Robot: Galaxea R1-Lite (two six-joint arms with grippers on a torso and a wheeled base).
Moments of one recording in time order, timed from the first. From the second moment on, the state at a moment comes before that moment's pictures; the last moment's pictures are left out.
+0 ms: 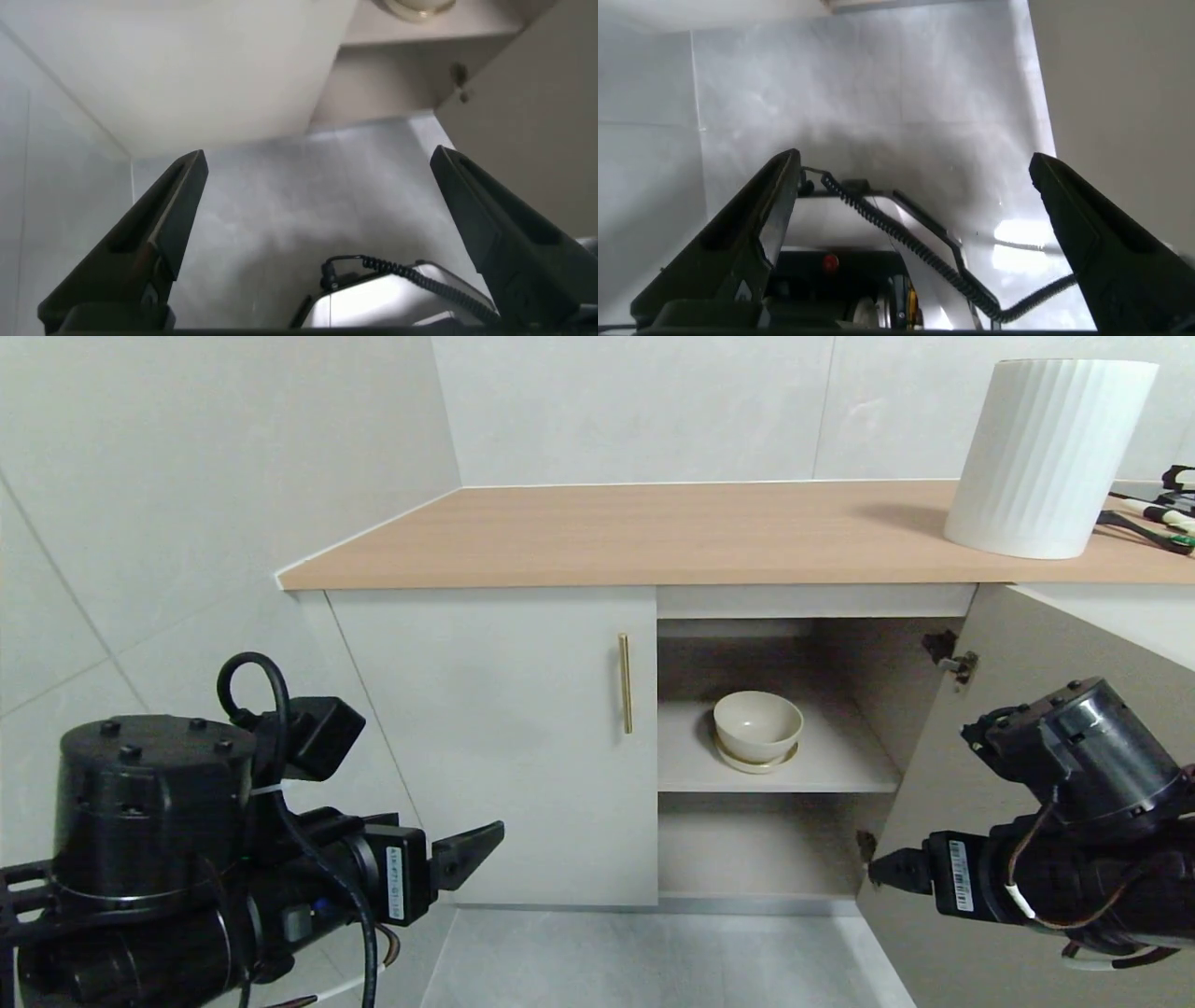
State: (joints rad) left arm -0.58 1.37 -0.56 -0.32 0.20 -0.32; right arm 0.61 1.48 -0.84 0.29 -0.30 0.63
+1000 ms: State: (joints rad) left arm -0.58 1.37 -0.55 -0.32 0.20 -0.32; right arm 0.61 1.46 -0.84 0.29 -0.30 0.62
